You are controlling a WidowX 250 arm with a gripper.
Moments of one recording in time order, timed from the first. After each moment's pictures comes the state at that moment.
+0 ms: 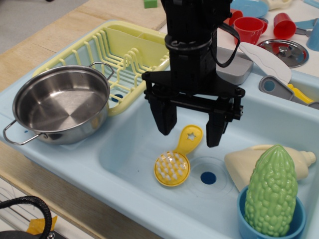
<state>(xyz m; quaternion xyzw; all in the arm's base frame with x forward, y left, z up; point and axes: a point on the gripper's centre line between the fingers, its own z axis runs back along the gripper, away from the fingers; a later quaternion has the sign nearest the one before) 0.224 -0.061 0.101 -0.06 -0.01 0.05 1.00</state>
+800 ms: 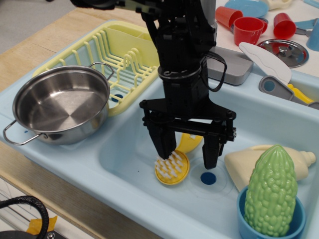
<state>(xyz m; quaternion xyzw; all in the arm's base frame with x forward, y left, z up) 0.217 -0.060 0.078 -0.10 0.02 0.05 0.99</state>
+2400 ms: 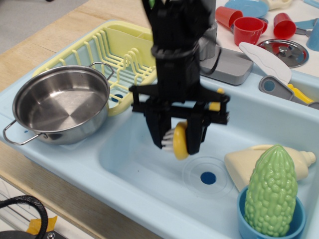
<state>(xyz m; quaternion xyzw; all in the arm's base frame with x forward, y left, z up) 0.209 -0.049 0.110 -0.06 0.05 0.10 0.99</state>
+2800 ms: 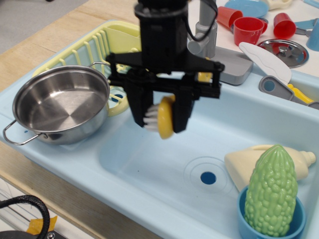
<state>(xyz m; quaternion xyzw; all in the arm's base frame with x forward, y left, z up) 0.190 -0.037 0.150 -0.02 0.01 0.15 0.99</state>
